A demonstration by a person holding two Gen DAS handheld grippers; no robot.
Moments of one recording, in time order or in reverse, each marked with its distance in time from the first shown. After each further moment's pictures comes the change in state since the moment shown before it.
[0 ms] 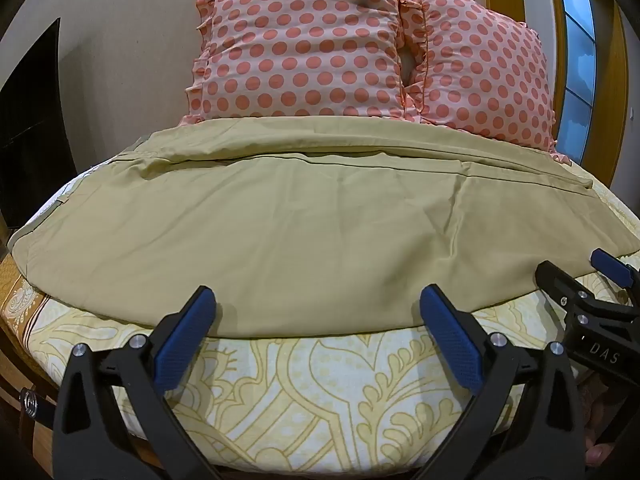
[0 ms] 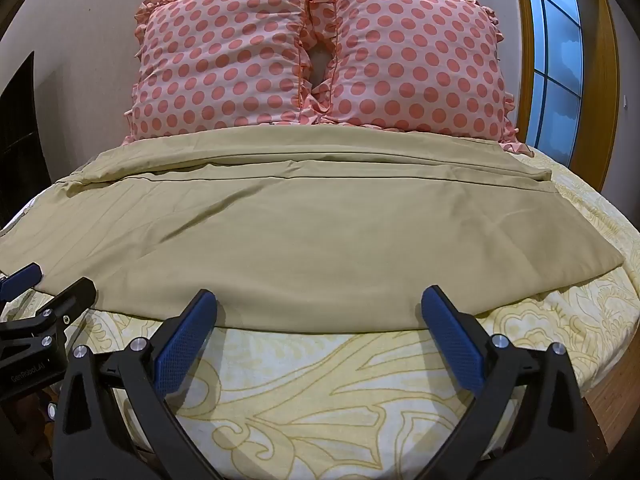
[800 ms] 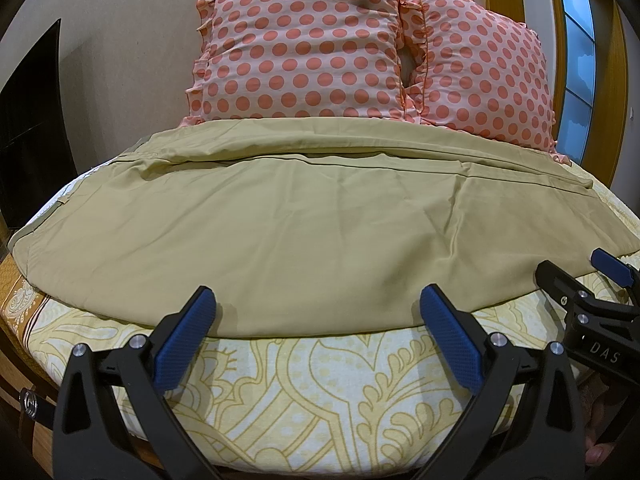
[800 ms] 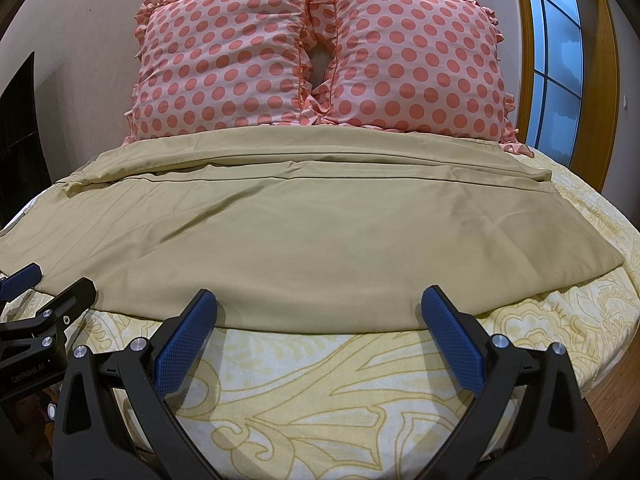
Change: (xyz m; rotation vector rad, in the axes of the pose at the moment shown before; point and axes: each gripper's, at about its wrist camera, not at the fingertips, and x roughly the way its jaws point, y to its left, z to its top) left arm 0.000 0.000 0.000 0.000 -0.005 0.000; right arm 0.001 0.002 0.000 0.000 -0.002 0.000
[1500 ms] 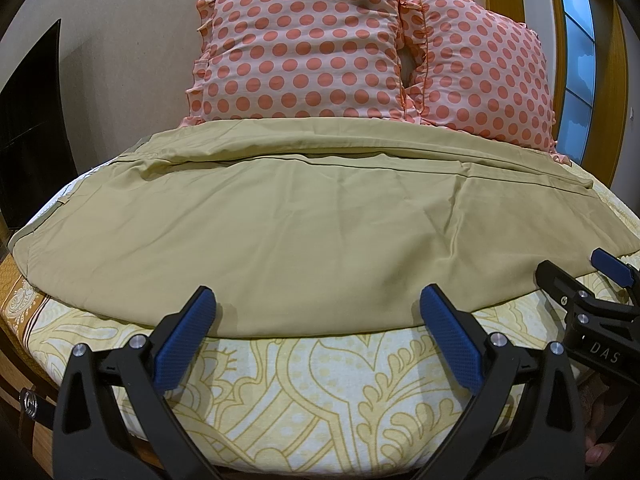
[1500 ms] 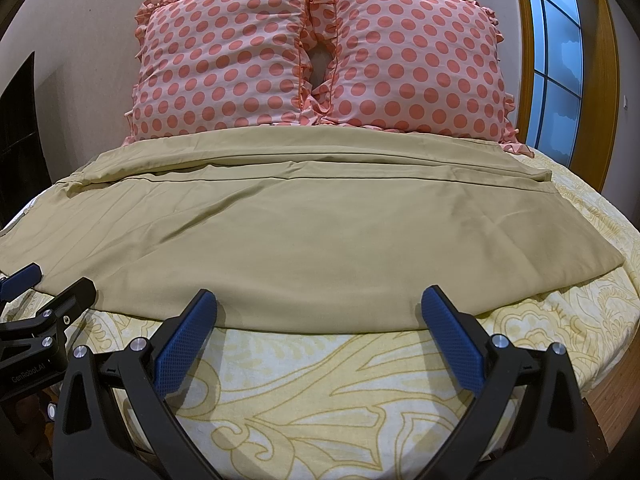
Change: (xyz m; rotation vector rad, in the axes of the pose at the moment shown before) left arm 0.000 0.000 0.000 0.000 -0.002 0.000; right arm -0.001 -0.001 0.000 0.000 0.000 0.001
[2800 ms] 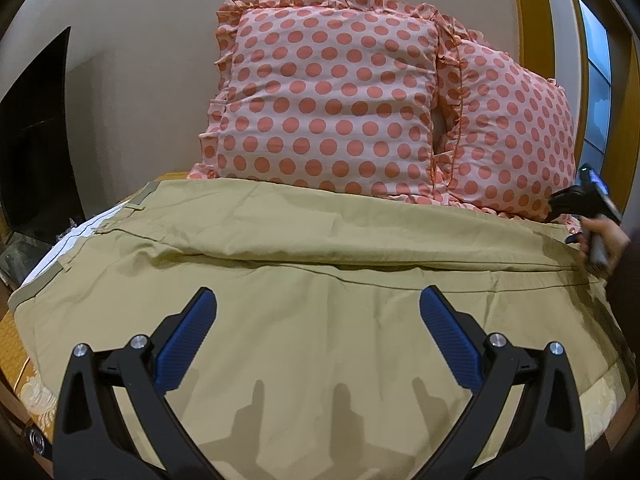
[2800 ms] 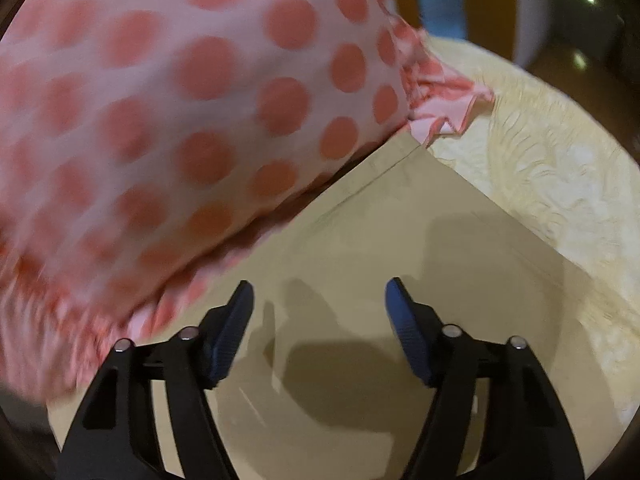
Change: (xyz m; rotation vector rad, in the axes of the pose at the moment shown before) left arm 0.019 0.035 0.100 -0.075 -0.092 0.007; right arm 0.255 -0.251 0.213 0.696 0.378 -0.268
